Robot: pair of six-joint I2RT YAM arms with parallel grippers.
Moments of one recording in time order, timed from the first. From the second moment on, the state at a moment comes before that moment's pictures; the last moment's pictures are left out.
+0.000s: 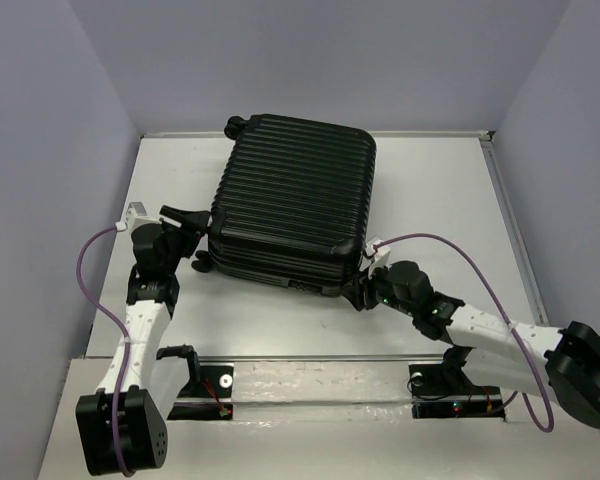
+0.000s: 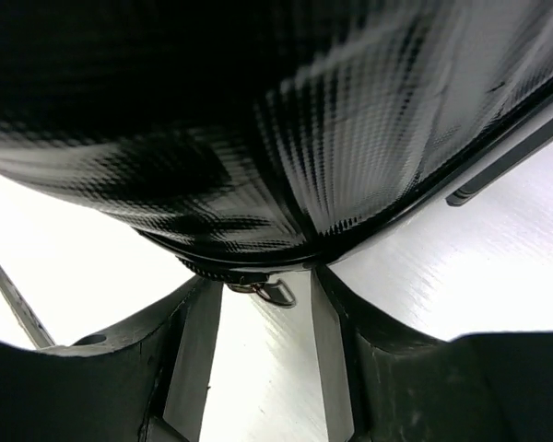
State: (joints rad) left arm 0.07 0.86 0.46 0.10 0.14 -1.01; right arm 0.81 1.02 0.32 0.31 -0.05 0.26
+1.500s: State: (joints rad) left arm -0.50 0.55 0.25 0.18 -0.18 -1.07; right arm 1.19 1.61 0.97 0.10 0.18 0.34
